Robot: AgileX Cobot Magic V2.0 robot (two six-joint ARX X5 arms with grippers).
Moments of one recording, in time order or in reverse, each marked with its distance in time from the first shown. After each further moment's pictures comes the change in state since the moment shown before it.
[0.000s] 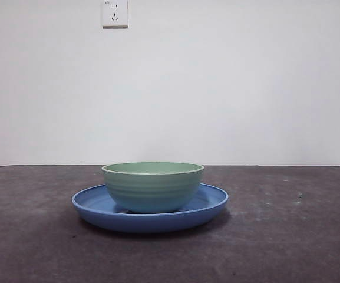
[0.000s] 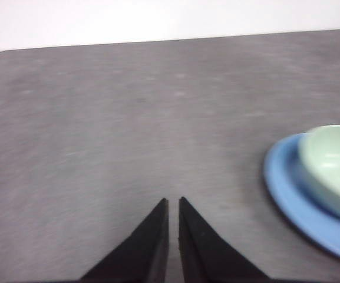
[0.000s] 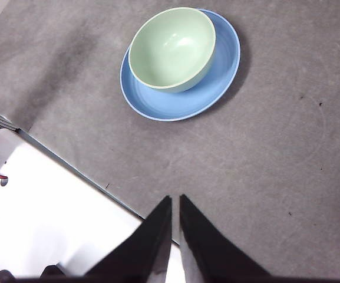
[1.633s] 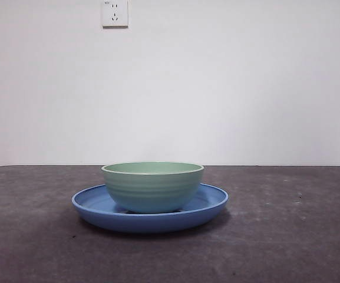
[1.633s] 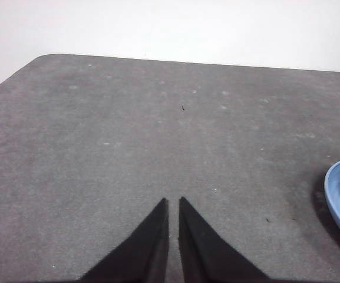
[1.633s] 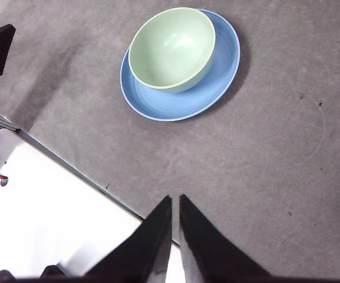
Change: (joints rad) left arm 0.074 -0.230 -0.303 0.198 -0.026 -0.087; right arm 0.000 0.000 0.000 0.000 0.000 0.000
